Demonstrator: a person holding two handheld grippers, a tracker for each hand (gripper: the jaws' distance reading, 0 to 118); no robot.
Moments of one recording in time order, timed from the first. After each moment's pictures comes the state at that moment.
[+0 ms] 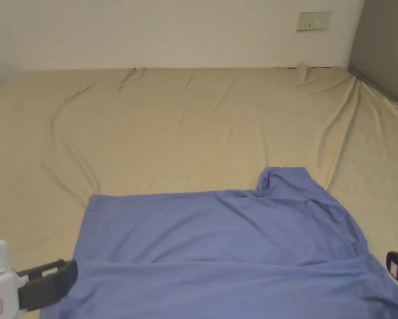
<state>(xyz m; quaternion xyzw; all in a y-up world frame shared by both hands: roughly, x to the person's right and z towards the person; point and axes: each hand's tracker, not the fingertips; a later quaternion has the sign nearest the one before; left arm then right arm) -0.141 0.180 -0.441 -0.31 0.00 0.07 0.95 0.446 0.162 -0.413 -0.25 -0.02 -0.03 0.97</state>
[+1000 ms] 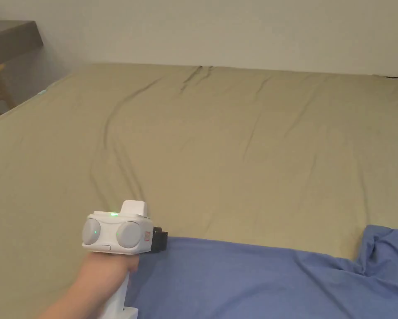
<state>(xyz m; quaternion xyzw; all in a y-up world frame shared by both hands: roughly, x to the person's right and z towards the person) -0.146 0.049 -0.782 -0.43 0.06 0.01 0.90 0.369 0.156 -0.631 -0.27 0.08 0.06 0.96</state>
